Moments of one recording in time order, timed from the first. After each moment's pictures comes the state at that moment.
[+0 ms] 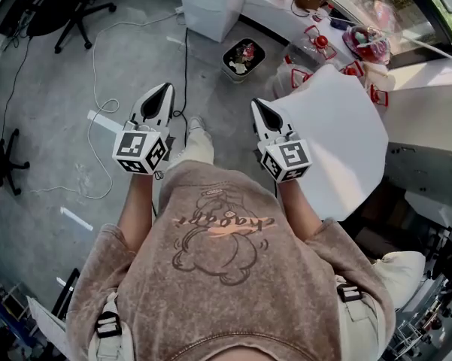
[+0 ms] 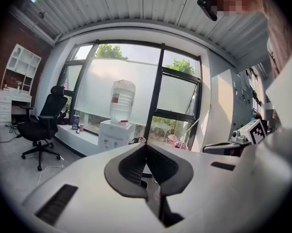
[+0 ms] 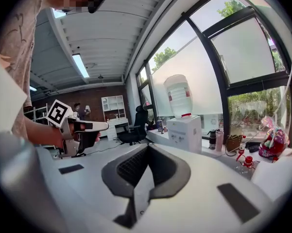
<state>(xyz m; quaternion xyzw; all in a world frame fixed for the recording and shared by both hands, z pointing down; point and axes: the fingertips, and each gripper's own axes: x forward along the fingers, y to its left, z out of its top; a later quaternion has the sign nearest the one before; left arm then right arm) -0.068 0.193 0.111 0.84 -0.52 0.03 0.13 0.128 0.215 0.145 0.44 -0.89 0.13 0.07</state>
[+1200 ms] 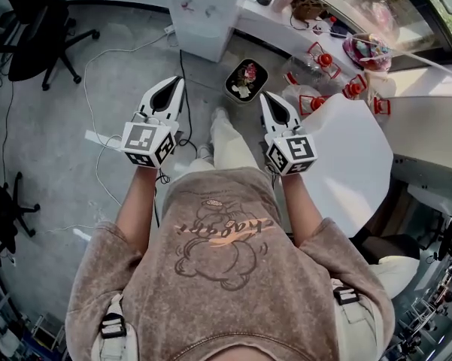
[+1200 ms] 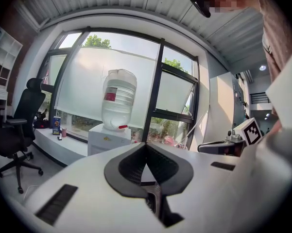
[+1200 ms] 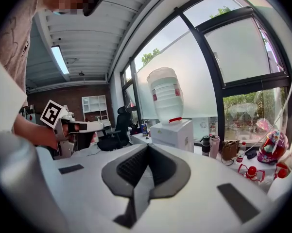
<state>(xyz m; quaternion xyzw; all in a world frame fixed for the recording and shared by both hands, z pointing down) -0.101 -0.043 0.118 0.89 -0.44 0.04 0.12 0.087 -0.002 0.152 0.52 -0.84 0.14 0.07</state>
